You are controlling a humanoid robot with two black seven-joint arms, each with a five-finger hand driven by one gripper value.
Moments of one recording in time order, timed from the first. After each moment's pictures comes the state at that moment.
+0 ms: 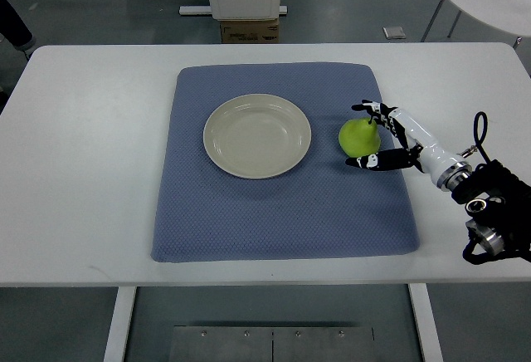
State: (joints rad) left arm 0.00 0.00 -0.11 -0.25 -0.10 0.11 -0.31; right arm 0.90 -0.52 -0.03 1.20 -0.45 -0.37 0.44
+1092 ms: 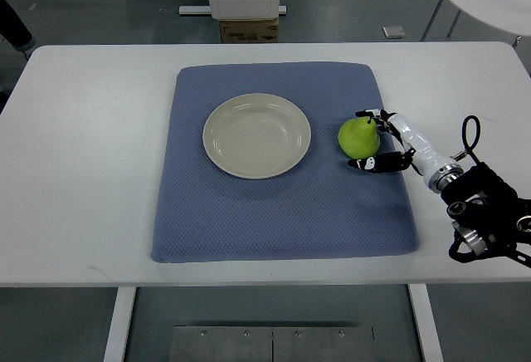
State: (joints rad) left arm 0.00 0.00 -0.11 -0.25 -0.10 0.11 -0.31; right arm 0.94 -0.45 -0.11 1.13 -0.44 -0.49 0.36
